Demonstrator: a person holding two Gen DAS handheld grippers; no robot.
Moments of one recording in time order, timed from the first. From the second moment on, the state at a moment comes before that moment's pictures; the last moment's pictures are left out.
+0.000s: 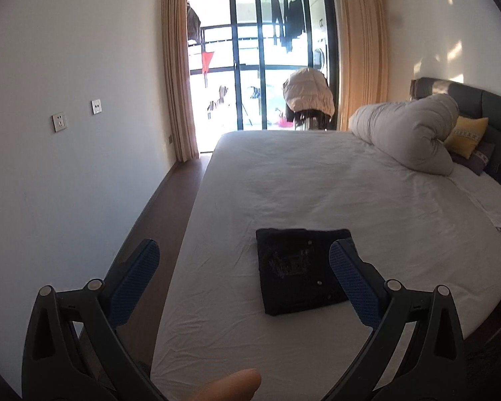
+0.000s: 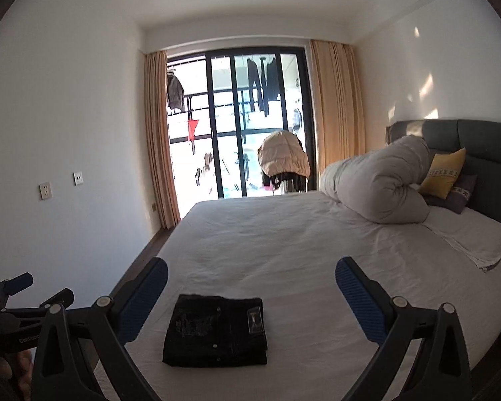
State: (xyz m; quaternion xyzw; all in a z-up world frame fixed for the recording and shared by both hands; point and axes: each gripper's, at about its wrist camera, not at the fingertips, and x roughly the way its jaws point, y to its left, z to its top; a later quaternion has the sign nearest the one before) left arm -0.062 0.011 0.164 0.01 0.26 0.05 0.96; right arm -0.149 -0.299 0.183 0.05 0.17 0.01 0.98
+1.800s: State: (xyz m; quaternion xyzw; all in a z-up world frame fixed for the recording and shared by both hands) left arm 0.021 -0.018 0.045 -0.01 0.43 0.03 0.90; right arm -0.113 -0.262 0.095 0.02 0.39 -0.02 0.92
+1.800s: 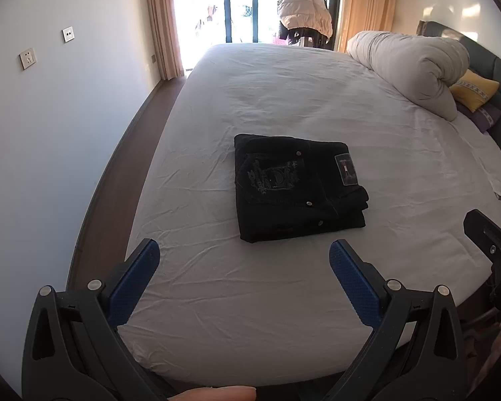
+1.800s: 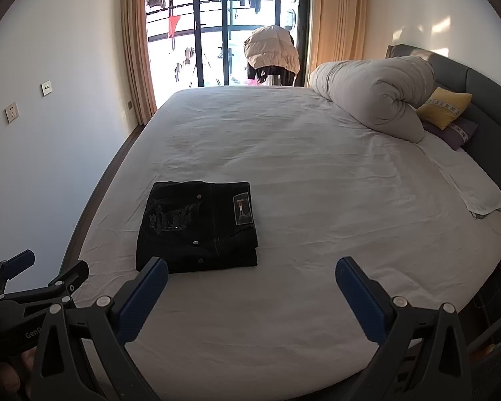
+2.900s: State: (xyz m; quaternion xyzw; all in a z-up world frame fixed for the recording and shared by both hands) left arm 0.023 -0.018 0.042 -0.01 0.43 0.03 0.90; right arm -0.111 -0.265 0.078 0.02 0.41 -0.02 0.91
